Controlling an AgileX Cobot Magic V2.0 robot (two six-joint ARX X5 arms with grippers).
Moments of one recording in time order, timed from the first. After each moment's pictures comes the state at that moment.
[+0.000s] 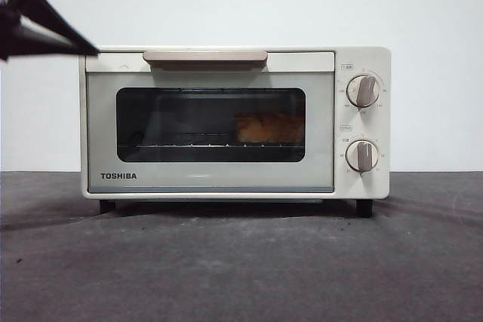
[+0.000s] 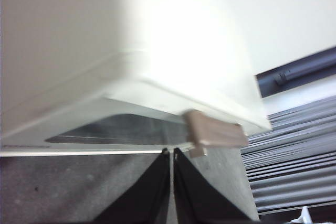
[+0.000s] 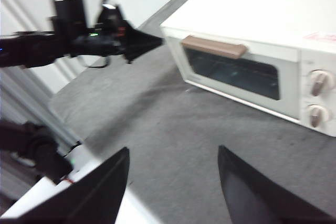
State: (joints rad) left arm -0.07 1.10 0.65 0.12 0.74 -0.77; right arm 0.90 0.48 1.13 -0.98 -0.02 0.41
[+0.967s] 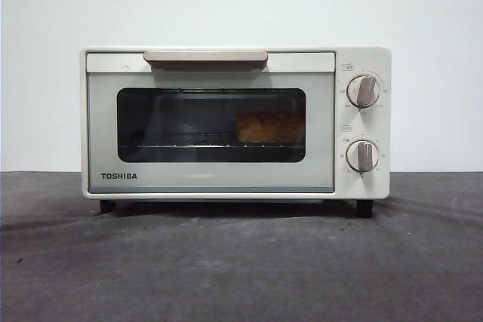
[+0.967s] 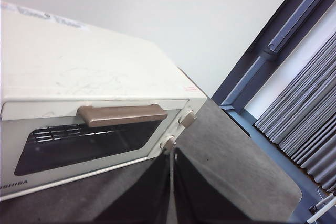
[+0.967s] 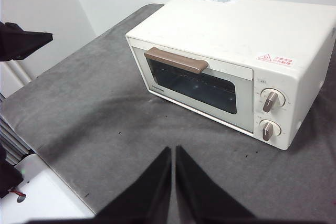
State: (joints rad) left arm -0.08 0.48 0.65 -0.25 0.73 -0.43; right arm 0.90 0.48 1.13 -0.98 0.11 0.31
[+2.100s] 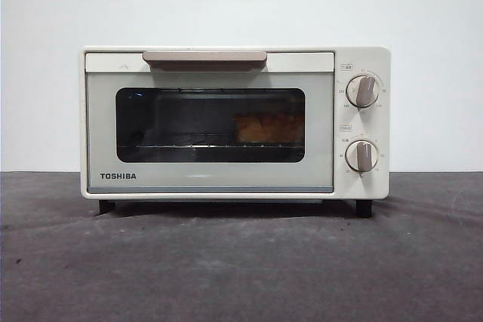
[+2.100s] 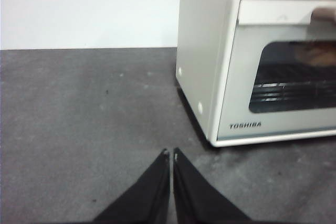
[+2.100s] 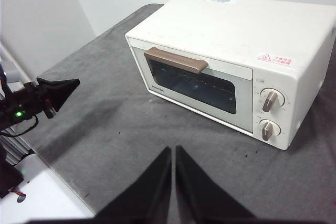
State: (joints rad) left arm -0.07 0.01 0.04 -0.12 0.11 -0.01; right arm 0.90 0.48 1.13 -0.98 0.11 0.31
